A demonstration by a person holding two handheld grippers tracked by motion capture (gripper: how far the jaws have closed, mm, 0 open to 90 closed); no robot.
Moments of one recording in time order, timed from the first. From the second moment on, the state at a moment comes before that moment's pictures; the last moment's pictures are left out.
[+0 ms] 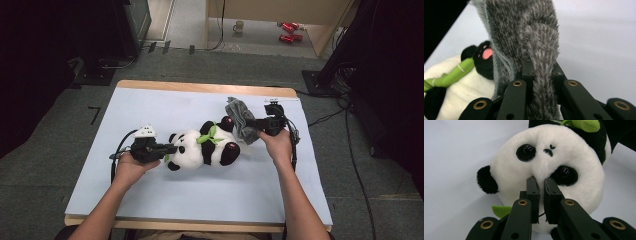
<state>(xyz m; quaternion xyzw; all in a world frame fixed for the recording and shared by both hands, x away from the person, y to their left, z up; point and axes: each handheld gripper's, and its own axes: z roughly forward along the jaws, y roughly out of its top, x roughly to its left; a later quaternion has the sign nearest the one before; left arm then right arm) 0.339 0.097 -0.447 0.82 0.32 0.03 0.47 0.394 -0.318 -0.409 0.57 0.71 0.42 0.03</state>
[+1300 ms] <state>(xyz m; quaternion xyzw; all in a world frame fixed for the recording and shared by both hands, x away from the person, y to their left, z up) 0.337 0.097 -0.449 0.82 0.33 0.03 0.47 0.392 -0.298 -0.405 0.55 0.72 0.41 0.01</state>
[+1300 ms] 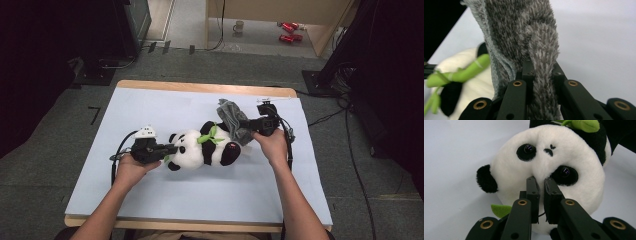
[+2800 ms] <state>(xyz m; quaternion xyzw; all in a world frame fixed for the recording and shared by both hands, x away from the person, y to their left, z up) 0.347 0.094 -0.448 0.81 0.36 0.01 0.47 0.330 -0.283 -0.382 0.49 0.76 0.43 -0.05</state>
